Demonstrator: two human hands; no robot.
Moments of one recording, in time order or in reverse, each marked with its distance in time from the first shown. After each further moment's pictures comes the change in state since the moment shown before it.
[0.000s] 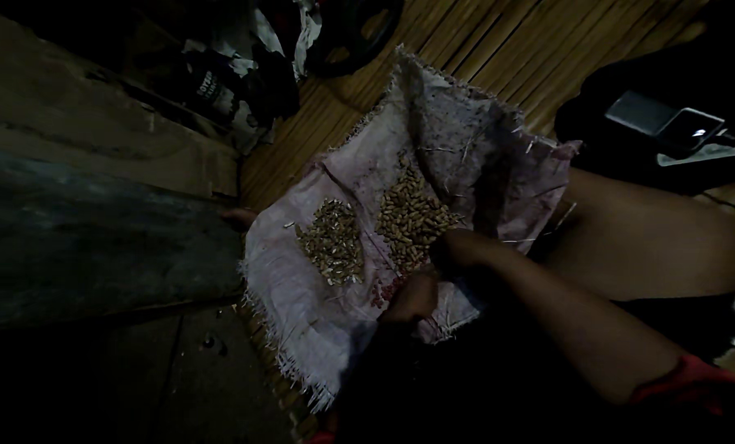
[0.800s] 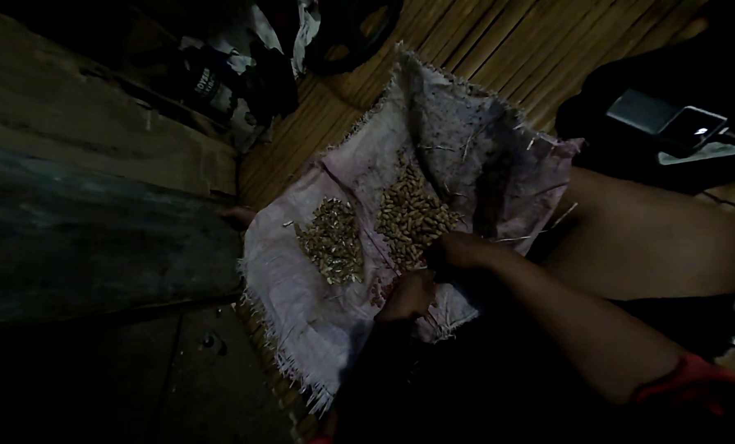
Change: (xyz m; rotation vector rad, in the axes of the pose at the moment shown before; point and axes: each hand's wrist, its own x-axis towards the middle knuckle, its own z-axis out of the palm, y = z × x) left_hand -0.008 -0.007 -0.007 -0.155 -0.023 -0.078; right_hand 0.000 -0.004 0.004 0.032 -0.057 -0.050
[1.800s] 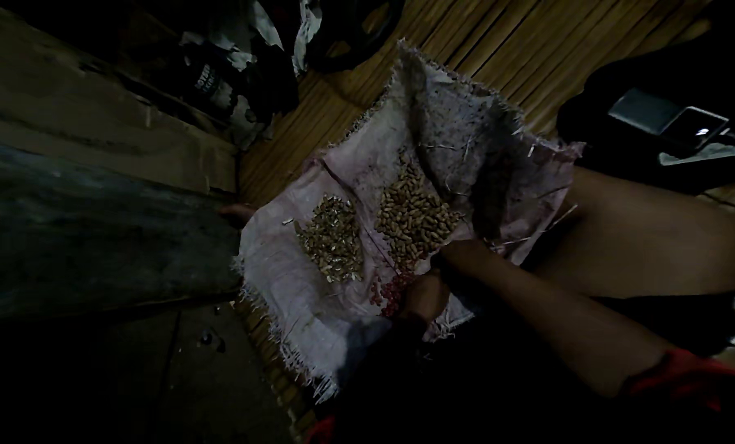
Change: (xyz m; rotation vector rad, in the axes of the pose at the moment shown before) left_hand 0.020 0.019 0.037 0.192 0.078 -0.166; right_hand -0.009 -0.008 0.023 -0.283 -0.012 0.137
